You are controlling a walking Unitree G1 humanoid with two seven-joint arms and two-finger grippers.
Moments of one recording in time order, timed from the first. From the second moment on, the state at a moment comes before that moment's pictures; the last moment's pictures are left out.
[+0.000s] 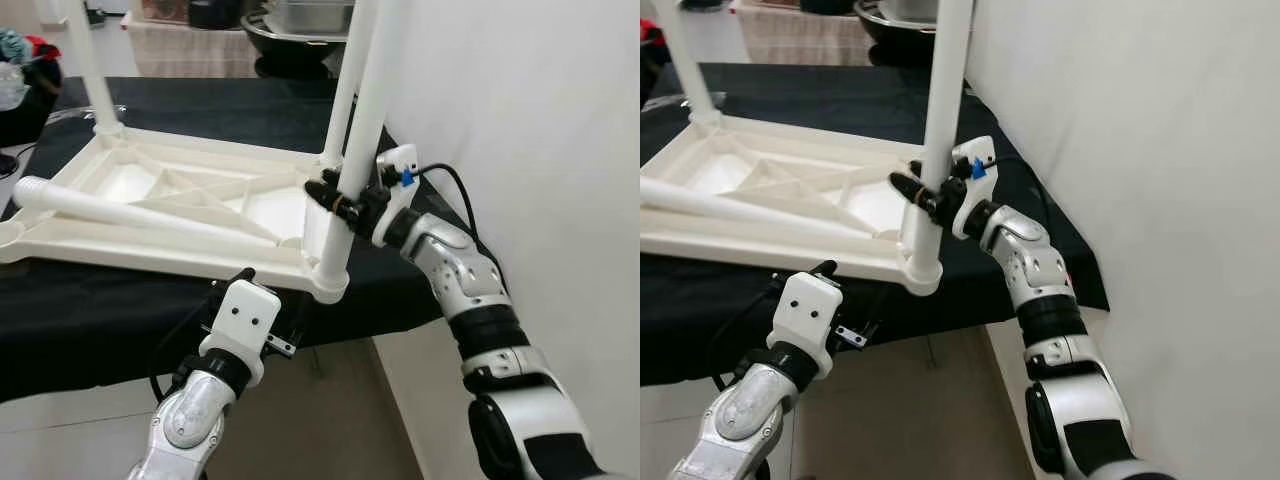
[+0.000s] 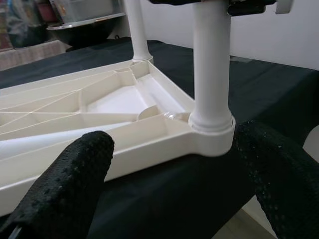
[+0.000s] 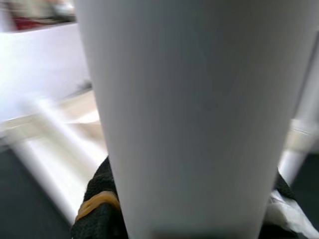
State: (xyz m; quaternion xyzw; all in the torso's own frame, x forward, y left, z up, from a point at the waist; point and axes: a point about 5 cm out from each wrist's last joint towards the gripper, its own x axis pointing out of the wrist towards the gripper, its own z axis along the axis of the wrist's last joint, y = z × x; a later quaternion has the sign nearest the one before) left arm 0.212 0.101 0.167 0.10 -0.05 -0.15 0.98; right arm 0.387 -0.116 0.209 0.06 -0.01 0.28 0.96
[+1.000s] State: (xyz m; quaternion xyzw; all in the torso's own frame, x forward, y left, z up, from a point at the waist) left arm 0.213 0.101 0.167 0.10 -0.05 -0.15 0.98; right arm 0.383 -0.115 0.207 0.16 -0.01 0.25 0.96
